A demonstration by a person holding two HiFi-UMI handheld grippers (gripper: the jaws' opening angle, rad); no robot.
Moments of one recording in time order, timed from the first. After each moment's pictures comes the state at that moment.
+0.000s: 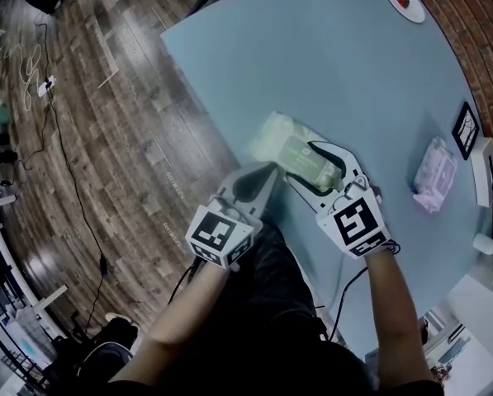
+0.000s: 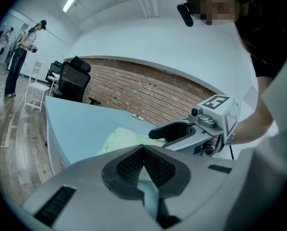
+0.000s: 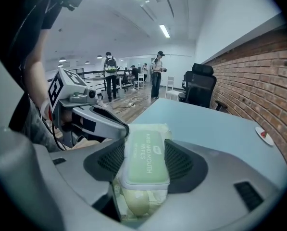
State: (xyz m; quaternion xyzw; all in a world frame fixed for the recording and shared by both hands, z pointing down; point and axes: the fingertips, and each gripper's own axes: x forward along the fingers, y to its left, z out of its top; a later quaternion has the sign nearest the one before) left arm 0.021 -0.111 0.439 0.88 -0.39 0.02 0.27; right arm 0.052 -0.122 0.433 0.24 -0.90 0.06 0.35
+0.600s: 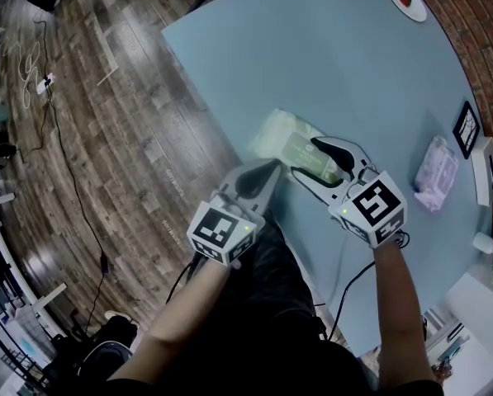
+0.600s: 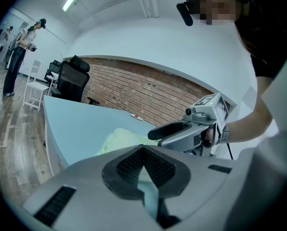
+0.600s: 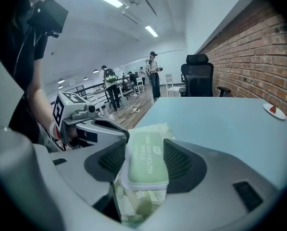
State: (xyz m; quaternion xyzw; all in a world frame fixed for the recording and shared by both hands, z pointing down) left arm 0.024 -0.112 0.438 0.88 -0.38 0.02 0.27; right arm 0.057 -0.126 0.428 0.22 -0.91 0.16 0.31
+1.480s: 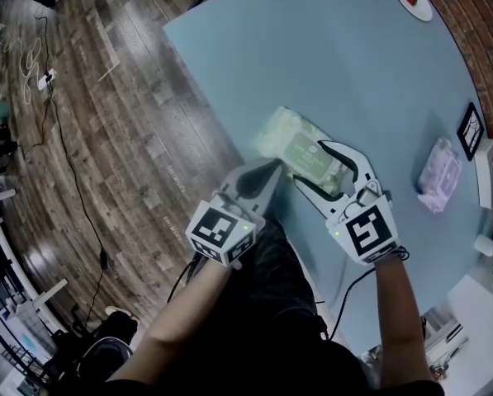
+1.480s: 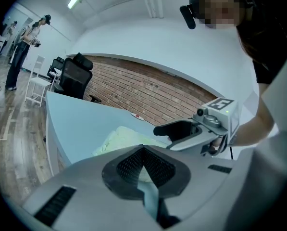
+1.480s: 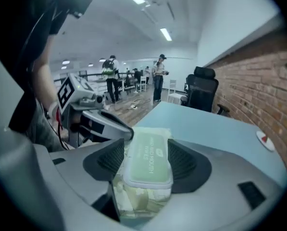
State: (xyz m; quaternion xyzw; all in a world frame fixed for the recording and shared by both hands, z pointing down) left arm 0.021 -0.112 0.440 0.88 -0.38 0.01 0.29; right arm 0.053 -0.117 0.420 0.22 -0.91 0.05 0.34
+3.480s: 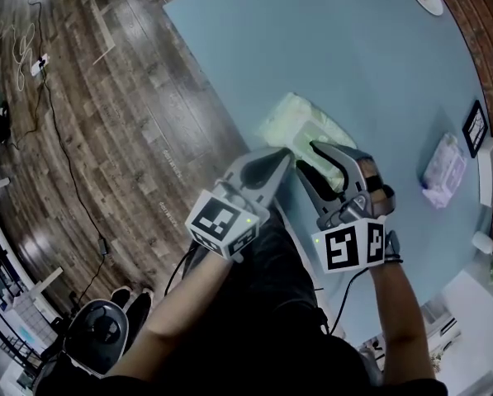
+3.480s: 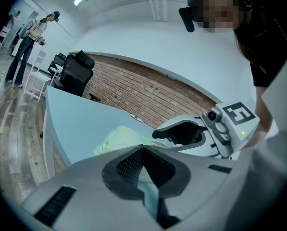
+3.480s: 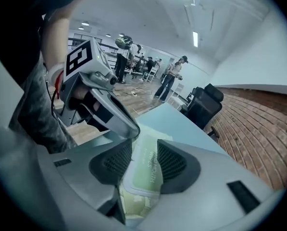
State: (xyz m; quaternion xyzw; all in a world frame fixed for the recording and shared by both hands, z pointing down) left arm 0.019 -0.114 0.442 0.88 -0.37 -0.02 0.31; right arm 0.036 -0.106 0.430 0.21 -0.86 -0.13 0.44
